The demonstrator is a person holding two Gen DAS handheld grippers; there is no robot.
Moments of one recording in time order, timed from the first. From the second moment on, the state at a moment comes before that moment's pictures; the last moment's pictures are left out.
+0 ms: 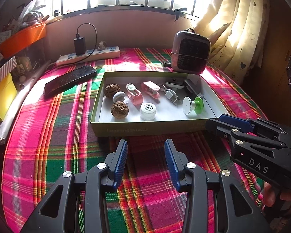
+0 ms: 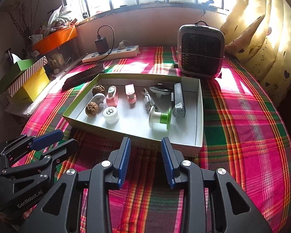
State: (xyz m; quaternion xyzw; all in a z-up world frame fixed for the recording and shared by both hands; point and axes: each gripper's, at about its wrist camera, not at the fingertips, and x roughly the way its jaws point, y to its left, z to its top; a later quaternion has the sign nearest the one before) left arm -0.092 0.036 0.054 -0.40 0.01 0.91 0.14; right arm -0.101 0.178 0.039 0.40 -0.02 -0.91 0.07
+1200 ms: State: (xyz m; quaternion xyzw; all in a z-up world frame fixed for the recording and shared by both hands) left arm -0.054 0.044 0.017 -0.42 0.02 0.90 0.11; right arm -0.046 0.179 0.003 0.43 -0.01 -0.90 0.04
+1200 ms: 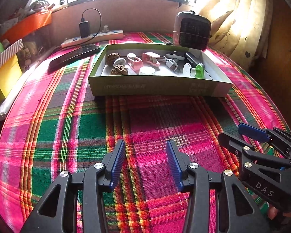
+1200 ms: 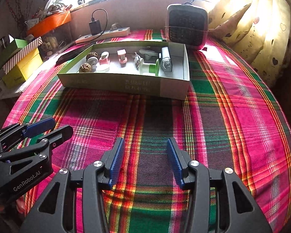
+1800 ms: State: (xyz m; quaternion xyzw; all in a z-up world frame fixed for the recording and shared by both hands) left arm -0.051 0.053 0.015 -0.43 0.04 0.90 0.08; right arm -0.042 0.179 -0.001 0.43 0.00 -0.90 0.02
